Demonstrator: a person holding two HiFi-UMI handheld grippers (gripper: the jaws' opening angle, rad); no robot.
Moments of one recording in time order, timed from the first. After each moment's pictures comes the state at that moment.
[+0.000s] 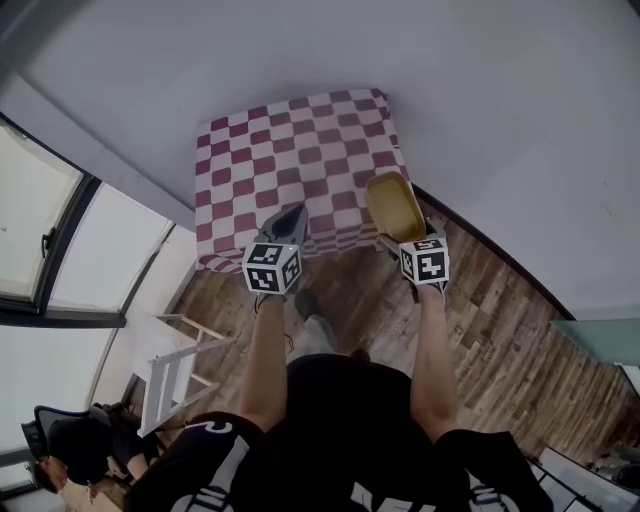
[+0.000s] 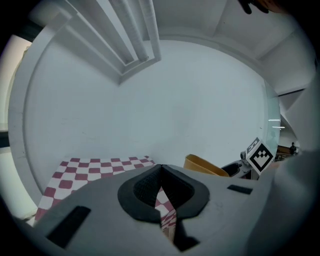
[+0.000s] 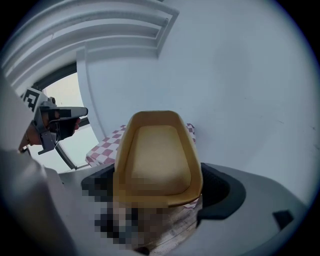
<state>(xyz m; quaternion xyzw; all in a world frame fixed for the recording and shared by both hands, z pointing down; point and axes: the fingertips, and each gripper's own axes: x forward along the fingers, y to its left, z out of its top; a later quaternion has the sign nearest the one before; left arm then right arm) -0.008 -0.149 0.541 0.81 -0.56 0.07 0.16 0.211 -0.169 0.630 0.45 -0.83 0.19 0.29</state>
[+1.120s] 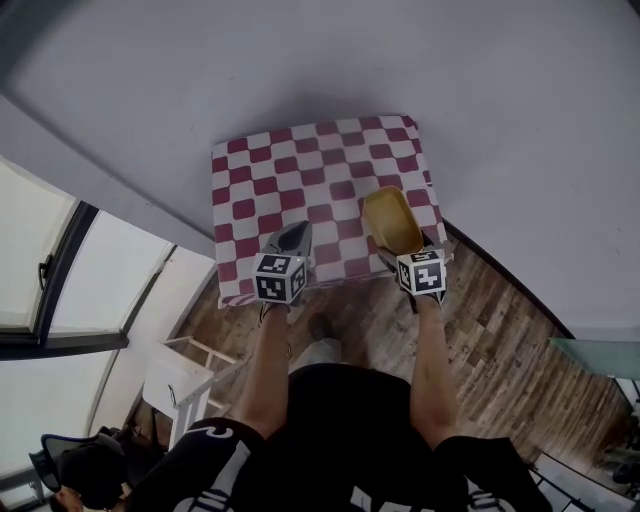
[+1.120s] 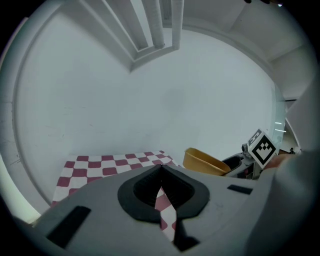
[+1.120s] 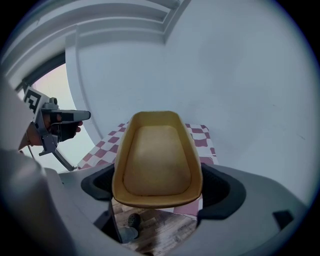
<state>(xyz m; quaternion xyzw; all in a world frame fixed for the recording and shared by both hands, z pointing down) -0.149 -0.256 0.582 0.80 -0.55 0.10 0.21 0.065 -0.272 0.645 0.44 -0.81 0.20 0.33</state>
